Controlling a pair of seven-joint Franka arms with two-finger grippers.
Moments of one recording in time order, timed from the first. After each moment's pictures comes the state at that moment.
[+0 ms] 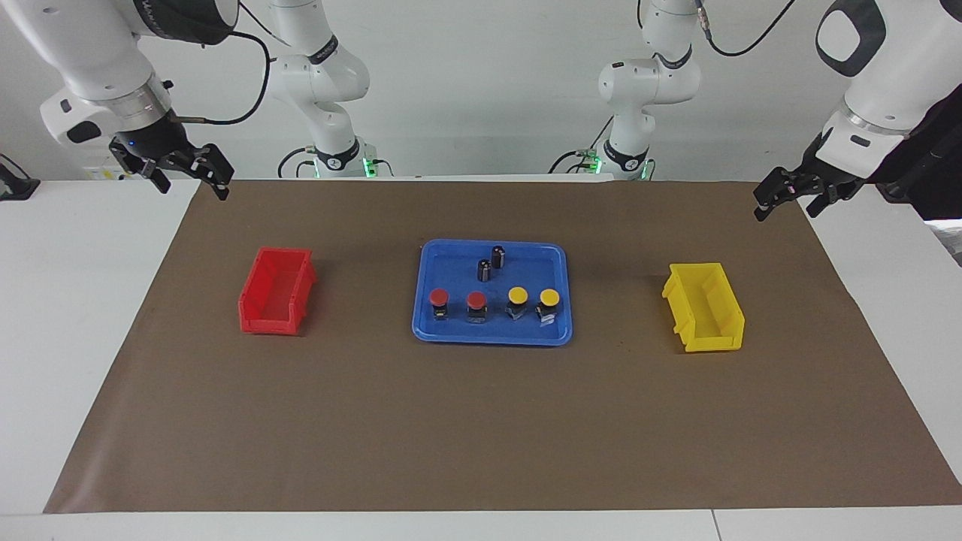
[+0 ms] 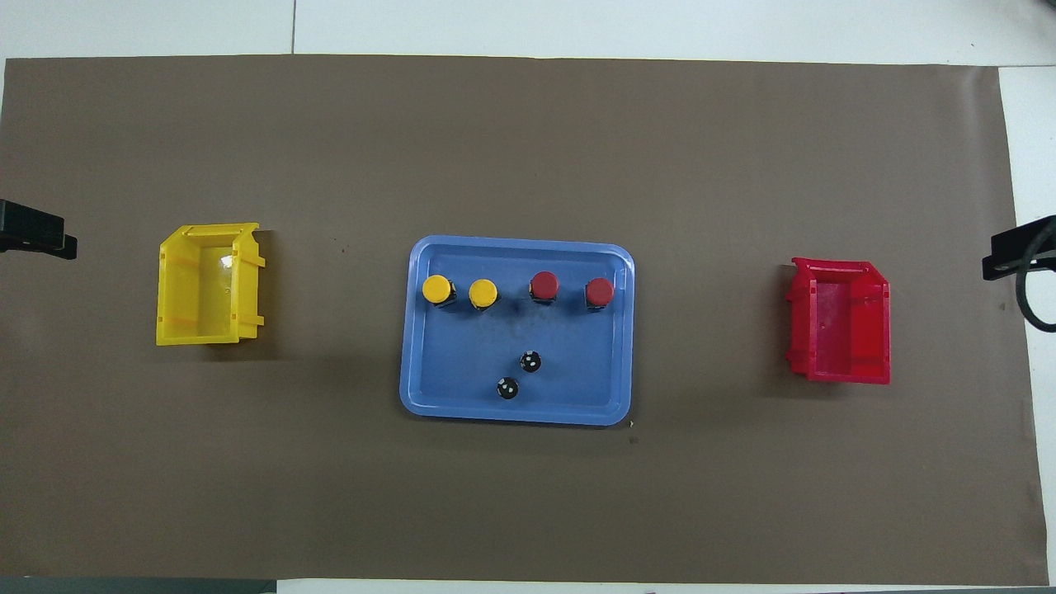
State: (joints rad) left arm -0.04 -0.01 0.06 -1.61 0.00 1.58 0.03; right arm 0.00 -0.03 -0.10 -1.58 -0.06 1.46 0.03
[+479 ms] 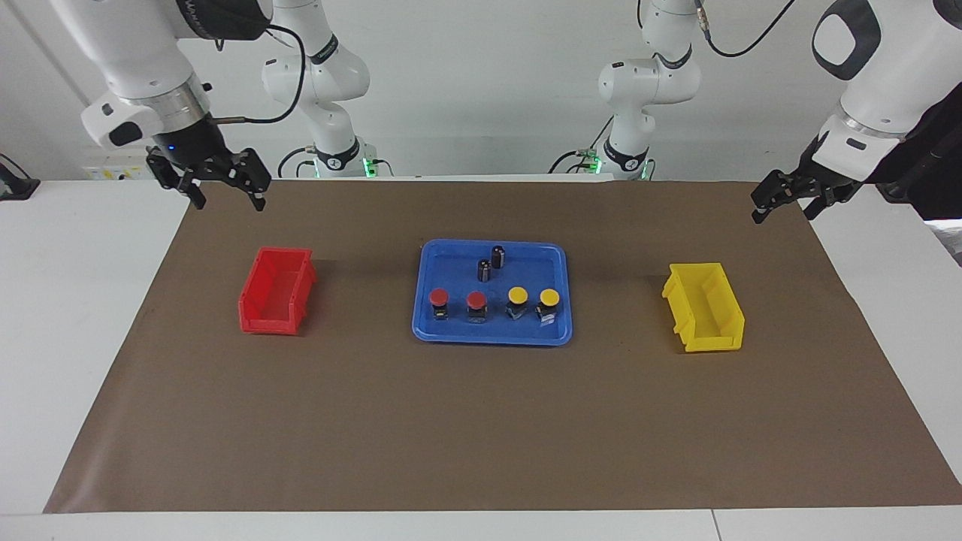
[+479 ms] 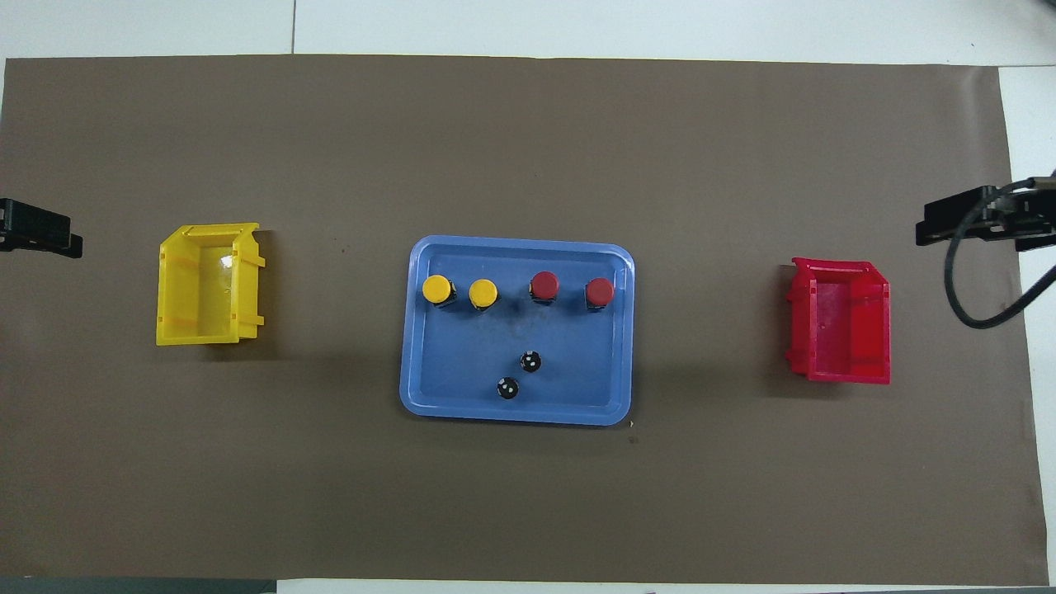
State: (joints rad) left arm -0.05 -0.01 0.05 -1.64 0.00 1.60 0.02; right arm 0.15 0.00 -0.08 -1.55 0.02 1.57 0.17
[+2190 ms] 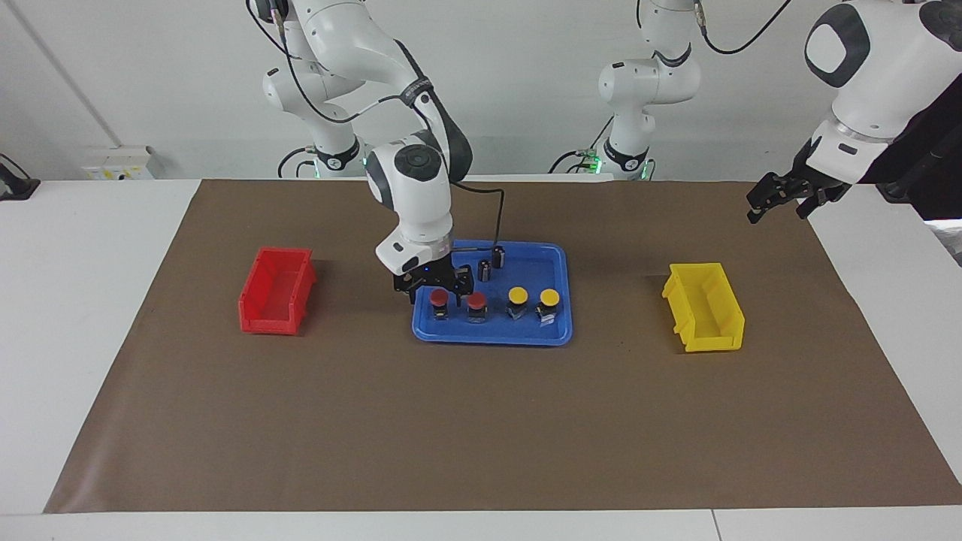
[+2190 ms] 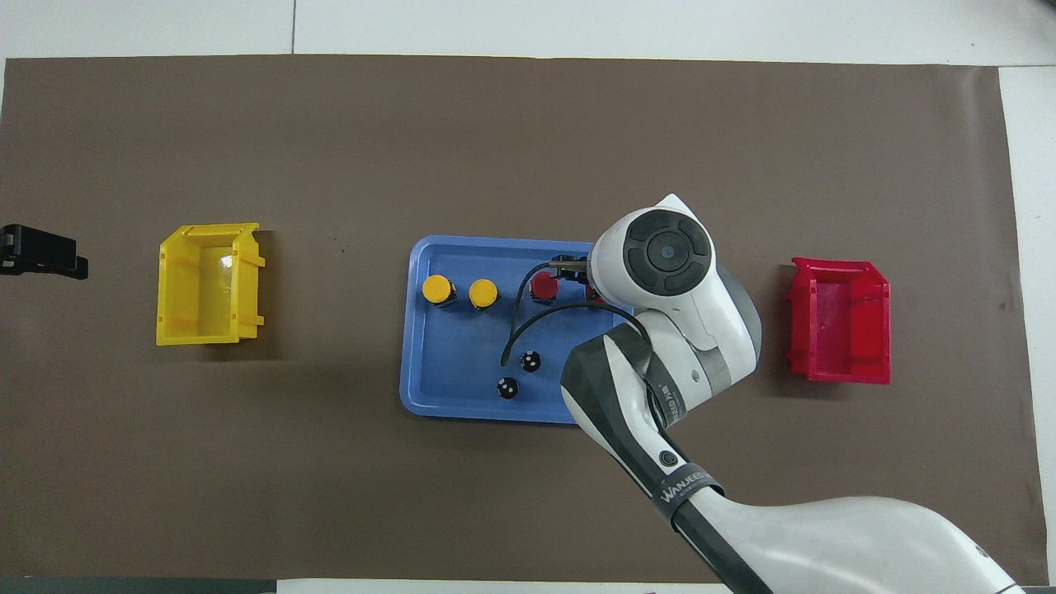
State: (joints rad) left arm -0.03 -0.06 0.06 -1.74 0.00 1.65 0.01; right arm 0.55 0.28 -0.07 -1.93 -0.03 2.30 0.62
